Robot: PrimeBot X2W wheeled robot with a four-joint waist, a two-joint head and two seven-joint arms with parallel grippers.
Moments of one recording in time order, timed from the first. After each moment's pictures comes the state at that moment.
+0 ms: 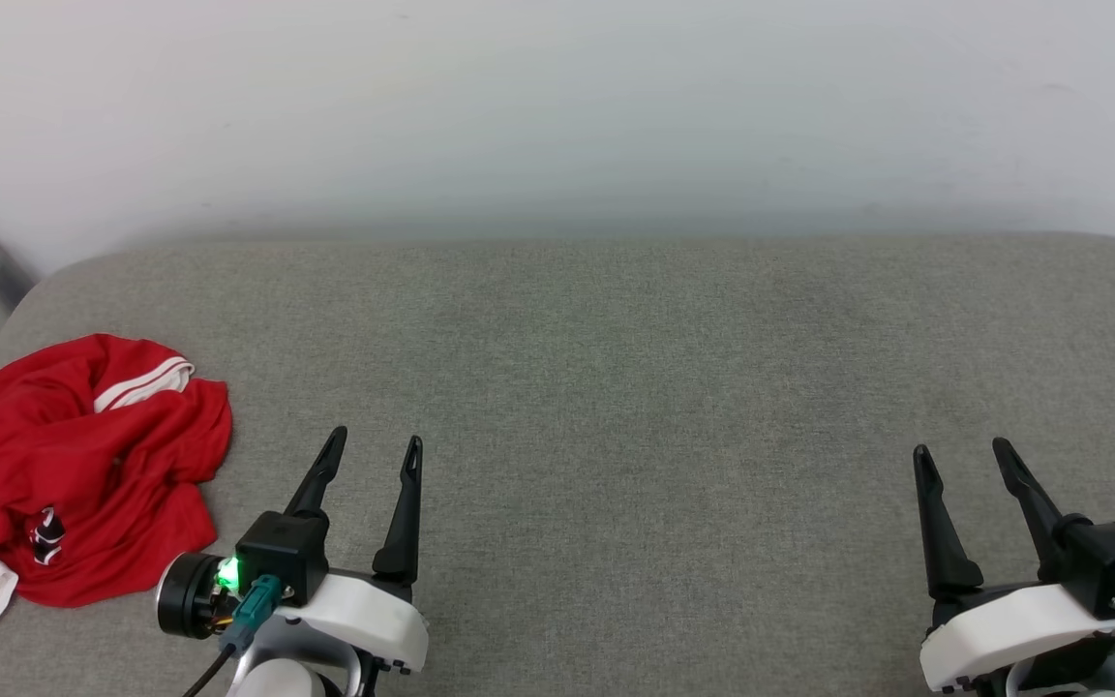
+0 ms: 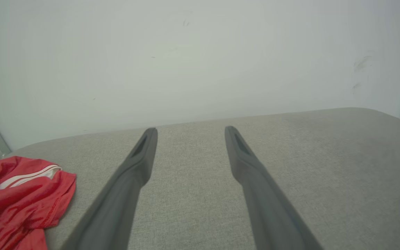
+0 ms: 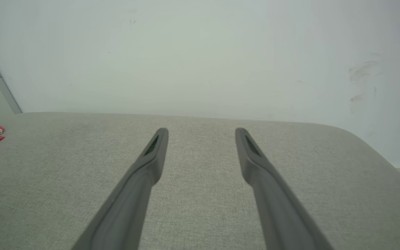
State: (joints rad) left arm -0.12 0.09 -0.14 0.23 -0.12 -0.07 -0.26; right arm 0.02 -0.05 -0.05 0.01 0.07 0.13 -0.09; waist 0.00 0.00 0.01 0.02
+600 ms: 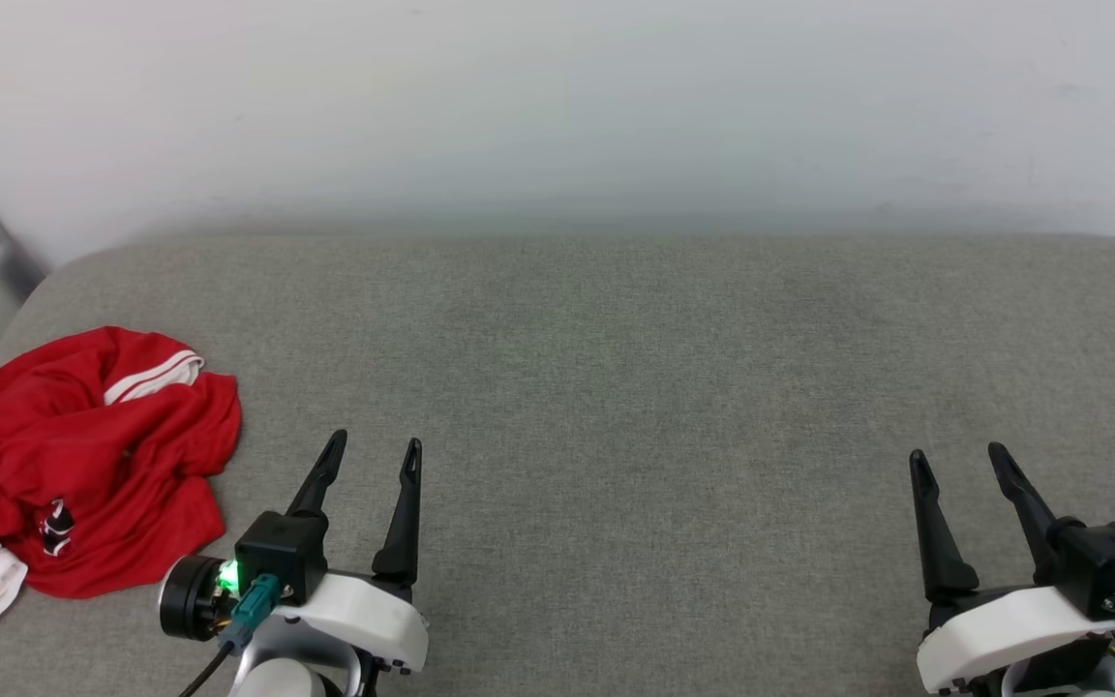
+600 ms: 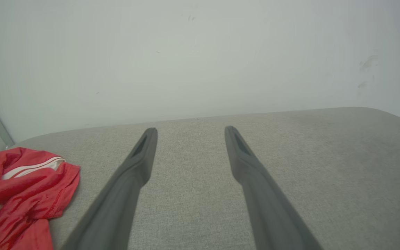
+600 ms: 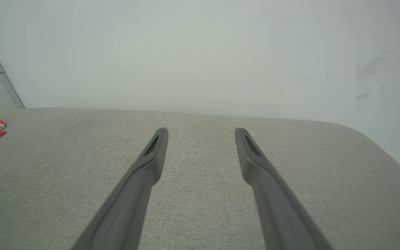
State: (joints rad) left arm -0.12 0.08 -0.12 0.26 -0.11 -0.08 -0.26; right arm 0.01 -0.05 -0.05 0.04 0.06 0.13 -0.11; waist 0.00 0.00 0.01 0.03
